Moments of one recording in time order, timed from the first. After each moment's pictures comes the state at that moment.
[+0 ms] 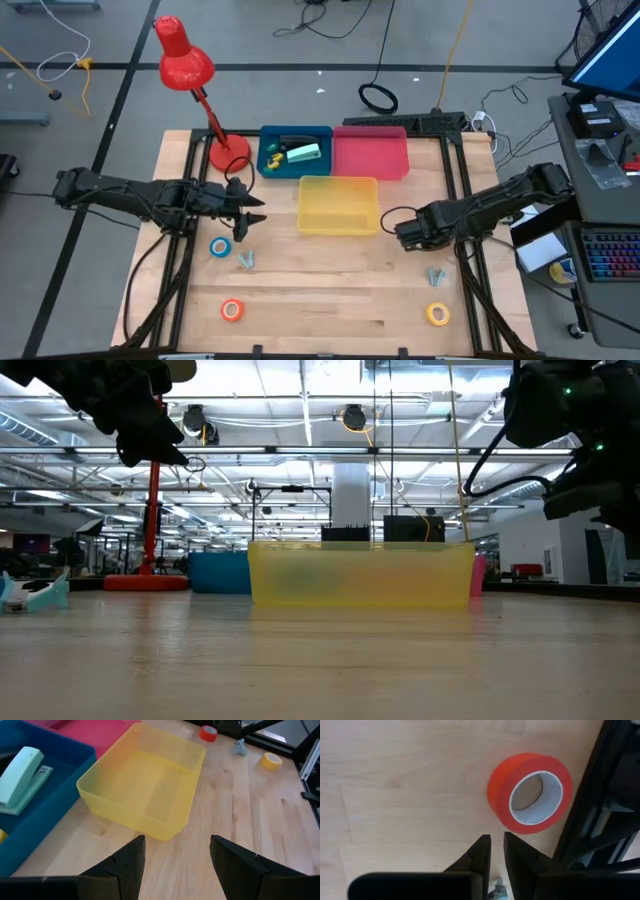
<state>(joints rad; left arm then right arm) -0.08 0.78 0.56 -0.34 -0.17 -0.38 0.22 1.31 0.71 -1.18 -0.13 1.67</state>
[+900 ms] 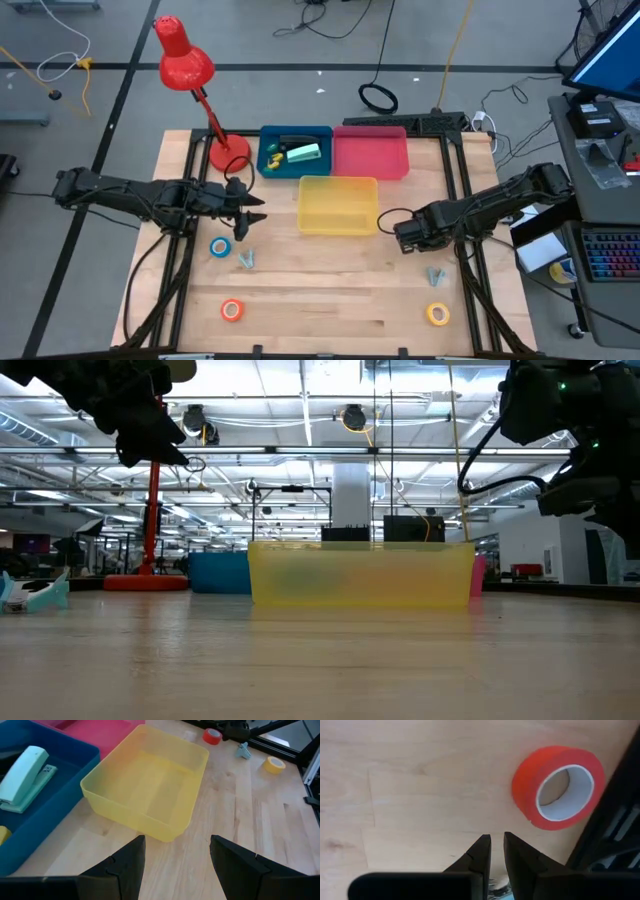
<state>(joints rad) -0.08 0.78 0.57 -0.33 -0.18 -0.40 0.22 1.31 0.71 -1.11 -0.16 1.62</state>
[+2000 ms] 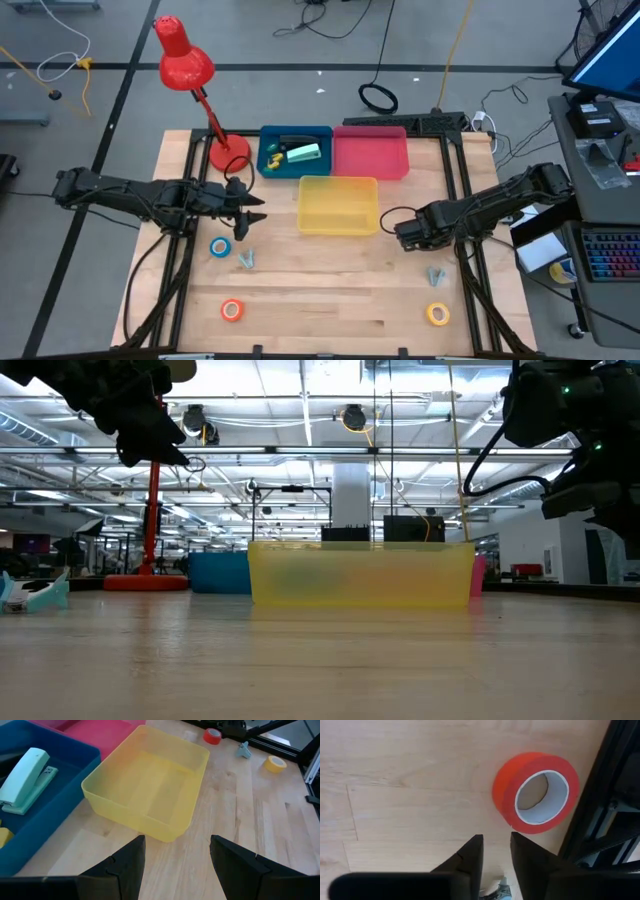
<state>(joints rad) -0.08 0.78 0.57 -0.33 -0.19 -0.39 0.22 1.31 0.71 -1.16 -0.13 1.66</state>
